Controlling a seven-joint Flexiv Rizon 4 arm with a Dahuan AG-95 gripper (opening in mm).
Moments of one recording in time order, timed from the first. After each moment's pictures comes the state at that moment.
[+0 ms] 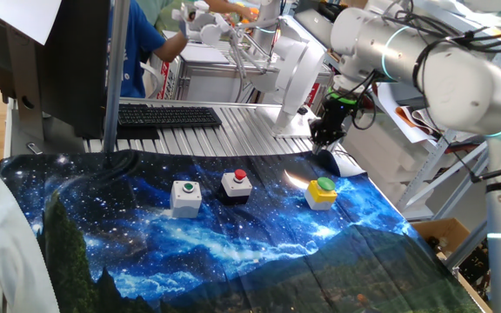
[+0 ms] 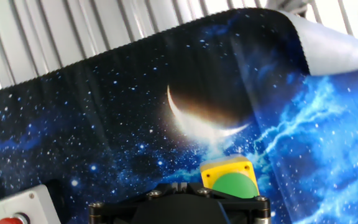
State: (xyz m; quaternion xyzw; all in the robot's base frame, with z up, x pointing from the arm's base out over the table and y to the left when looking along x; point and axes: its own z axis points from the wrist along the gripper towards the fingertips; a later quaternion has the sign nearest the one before) arm 0.751 -0.259 0.170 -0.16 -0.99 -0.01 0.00
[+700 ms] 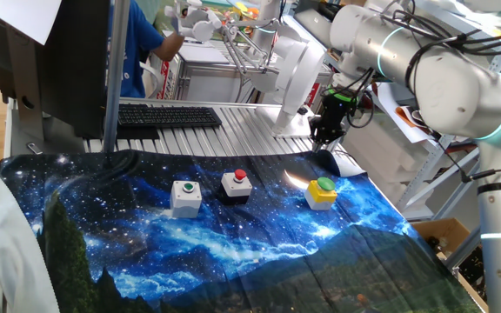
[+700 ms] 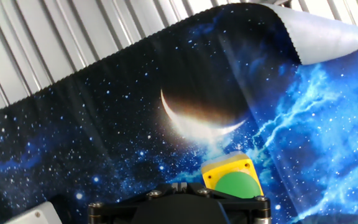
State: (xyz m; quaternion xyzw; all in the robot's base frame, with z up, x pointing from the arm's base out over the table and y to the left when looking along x) arm 0.760 -0.262 0.172 -0.21 -0.98 -0.02 0.02
